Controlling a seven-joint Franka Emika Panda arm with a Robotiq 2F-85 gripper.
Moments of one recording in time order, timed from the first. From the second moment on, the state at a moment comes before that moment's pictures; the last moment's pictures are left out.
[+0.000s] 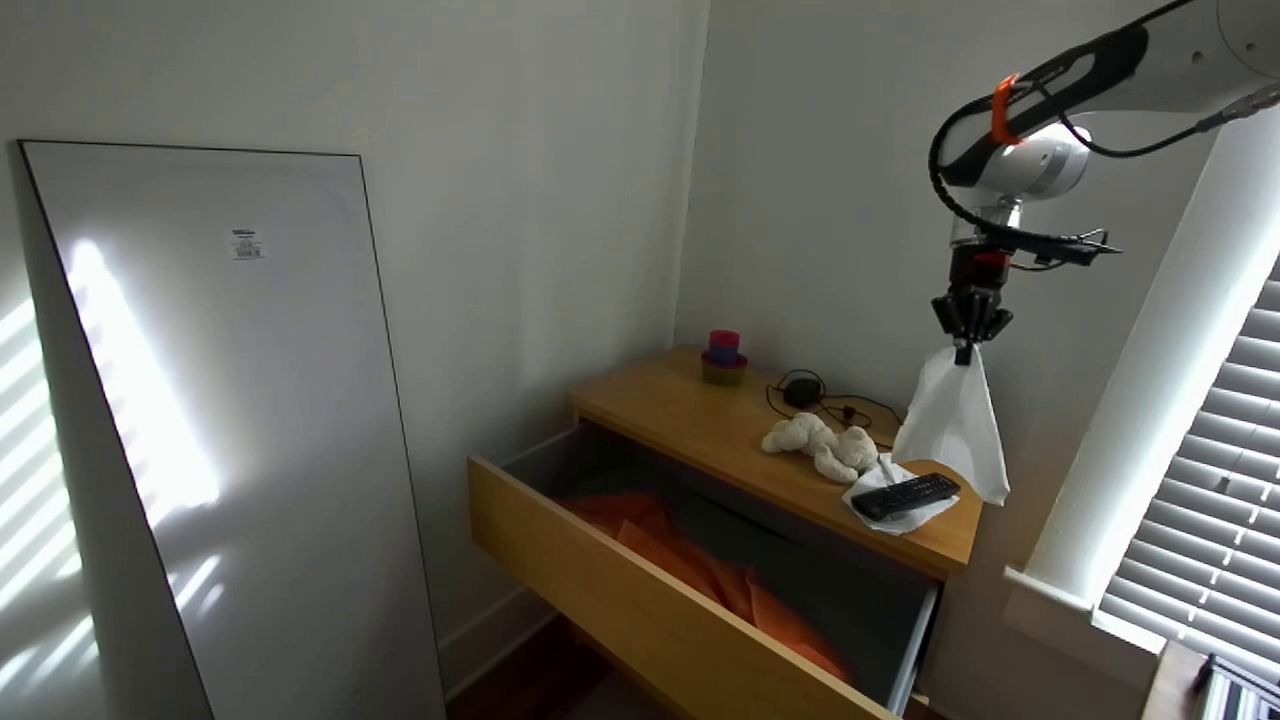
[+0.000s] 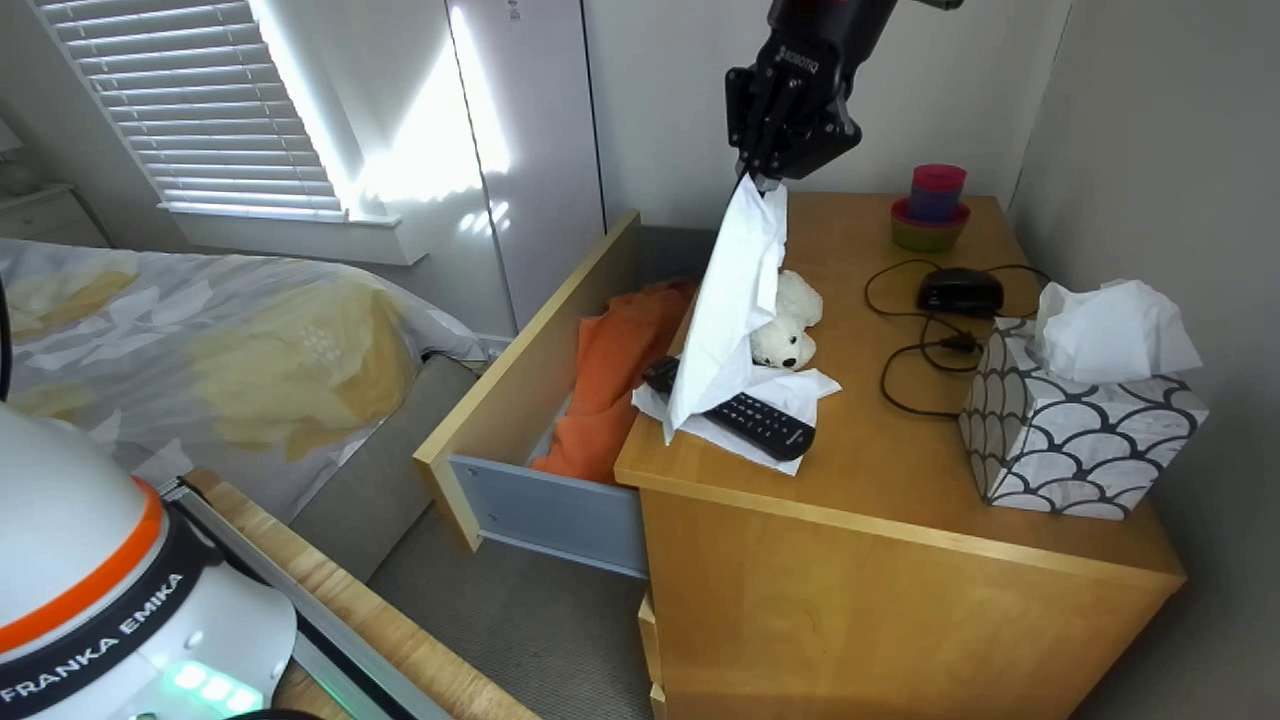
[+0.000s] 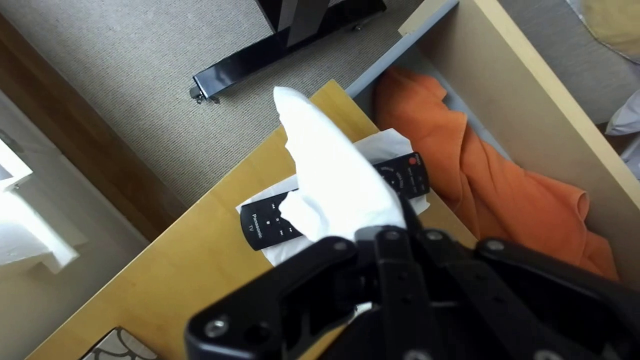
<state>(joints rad) -0.34 0.19 -0.28 -1.83 0.16 1.64 -0.20</state>
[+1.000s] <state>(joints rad) -0.32 0.28 -0.20 -1.83 0.28 1.78 -0.38</state>
